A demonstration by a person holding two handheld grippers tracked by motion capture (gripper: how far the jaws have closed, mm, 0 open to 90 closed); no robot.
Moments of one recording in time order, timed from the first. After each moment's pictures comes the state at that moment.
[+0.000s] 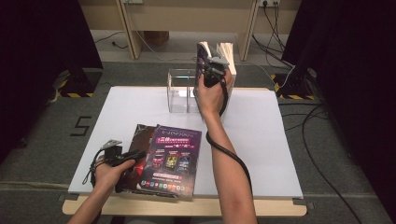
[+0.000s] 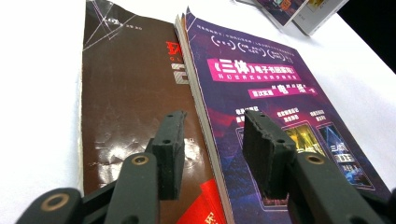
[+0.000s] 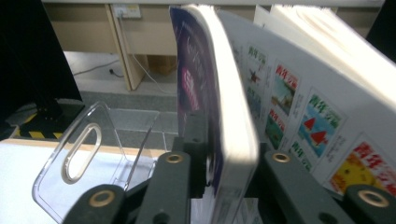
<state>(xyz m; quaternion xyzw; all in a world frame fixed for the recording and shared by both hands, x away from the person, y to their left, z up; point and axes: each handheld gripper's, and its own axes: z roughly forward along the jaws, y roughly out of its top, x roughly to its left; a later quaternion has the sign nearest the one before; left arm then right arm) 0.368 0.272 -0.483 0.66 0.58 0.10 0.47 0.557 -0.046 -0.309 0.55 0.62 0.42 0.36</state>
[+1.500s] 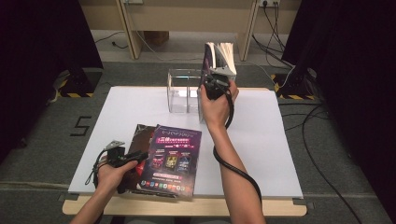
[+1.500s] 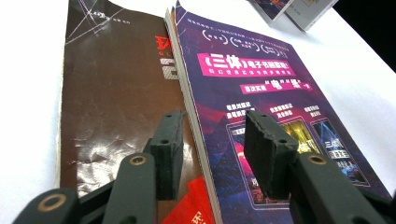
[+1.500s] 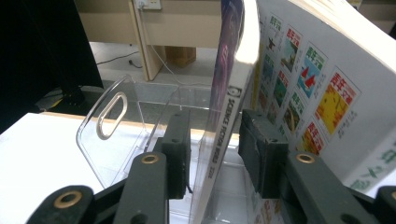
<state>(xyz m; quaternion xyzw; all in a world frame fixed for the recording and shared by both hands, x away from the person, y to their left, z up) 0.366 0.264 -0.485 0.66 0.57 0.10 0.47 0.512 -0.057 -0.314 0.54 0.65 0.43 0.33</state>
